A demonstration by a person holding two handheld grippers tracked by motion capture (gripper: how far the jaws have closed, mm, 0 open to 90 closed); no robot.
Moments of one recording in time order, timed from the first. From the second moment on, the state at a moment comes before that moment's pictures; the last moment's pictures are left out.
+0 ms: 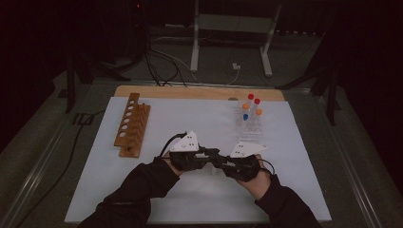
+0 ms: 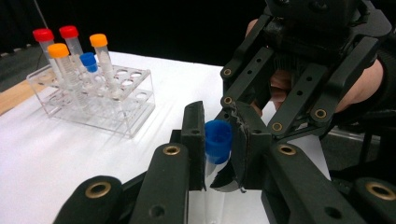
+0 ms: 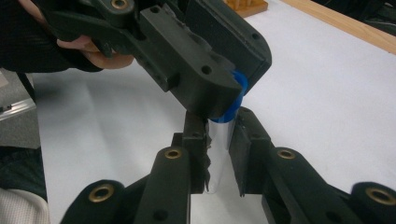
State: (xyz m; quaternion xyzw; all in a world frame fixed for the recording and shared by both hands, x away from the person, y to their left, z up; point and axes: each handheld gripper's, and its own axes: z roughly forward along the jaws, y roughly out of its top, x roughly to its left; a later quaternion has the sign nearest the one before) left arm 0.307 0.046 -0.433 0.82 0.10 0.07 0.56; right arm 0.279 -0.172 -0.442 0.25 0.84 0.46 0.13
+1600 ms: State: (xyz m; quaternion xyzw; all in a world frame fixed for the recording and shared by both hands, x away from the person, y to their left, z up) left arm 0.365 0.164 -0.391 0.79 0.25 0.20 0.52; right arm 0.276 -0.189 -0.442 0.25 0.80 0.52 0.14
